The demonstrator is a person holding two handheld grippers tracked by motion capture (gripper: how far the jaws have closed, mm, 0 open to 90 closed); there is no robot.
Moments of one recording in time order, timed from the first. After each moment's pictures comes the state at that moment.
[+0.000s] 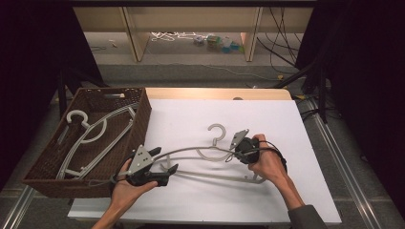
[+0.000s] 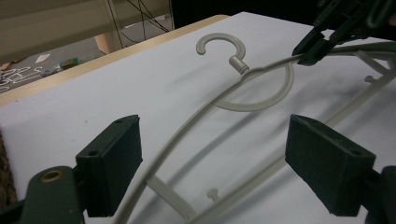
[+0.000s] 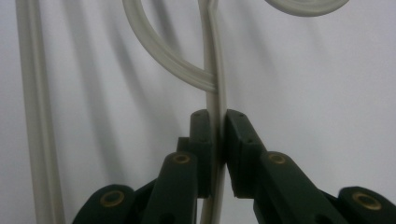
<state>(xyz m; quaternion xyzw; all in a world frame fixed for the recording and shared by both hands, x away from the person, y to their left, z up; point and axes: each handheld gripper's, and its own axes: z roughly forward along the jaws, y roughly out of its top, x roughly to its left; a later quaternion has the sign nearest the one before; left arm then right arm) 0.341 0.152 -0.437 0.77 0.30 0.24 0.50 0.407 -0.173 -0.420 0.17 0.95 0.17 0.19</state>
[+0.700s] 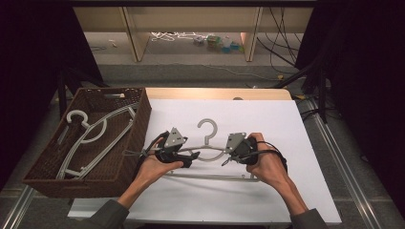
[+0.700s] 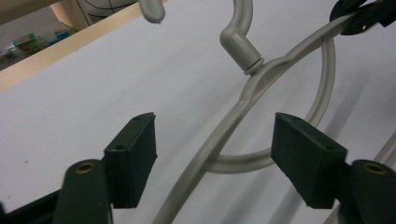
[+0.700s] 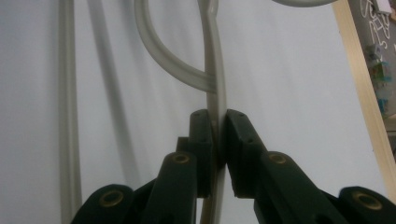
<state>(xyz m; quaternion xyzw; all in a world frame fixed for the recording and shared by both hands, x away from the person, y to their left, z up) 0.397 0.093 -0.430 0.84 0.27 0.18 0.44 0.382 -0.157 -0.382 0.10 0.95 0.18 0.23</state>
